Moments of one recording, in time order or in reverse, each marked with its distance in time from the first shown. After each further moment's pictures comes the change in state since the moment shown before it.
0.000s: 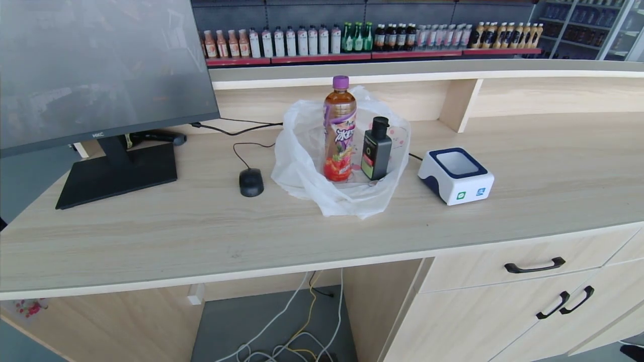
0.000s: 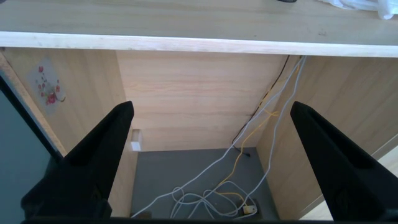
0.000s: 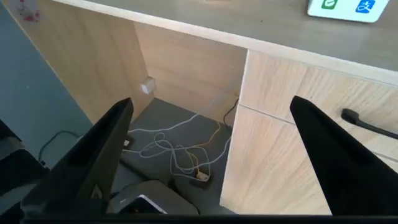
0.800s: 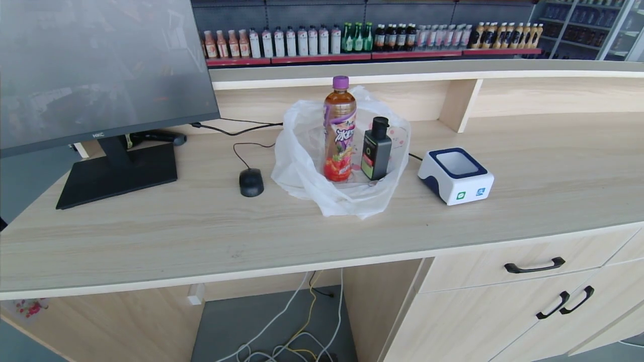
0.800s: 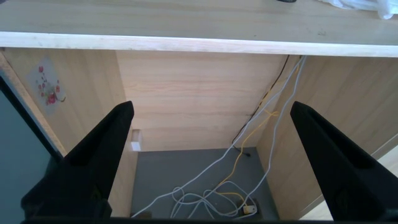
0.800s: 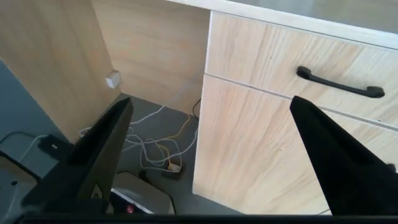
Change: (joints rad) left arm 0.000 0.000 0.000 0.000 0.000 0.001; right arm -0.100 -0.281 0.072 0.156 -0.113 -0.042
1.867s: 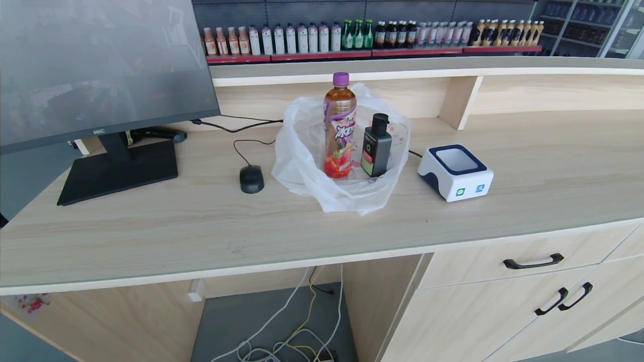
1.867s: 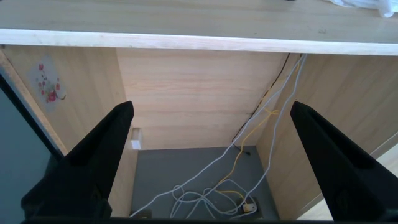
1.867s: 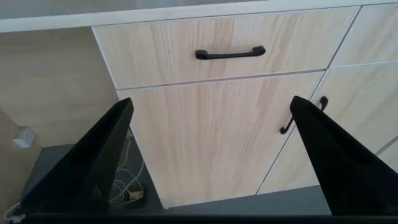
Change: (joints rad) left arm 0.000 0.000 0.000 0.000 0.000 -0.001; right arm -0.481 -0.116 0.008 0.048 0.056 0.106
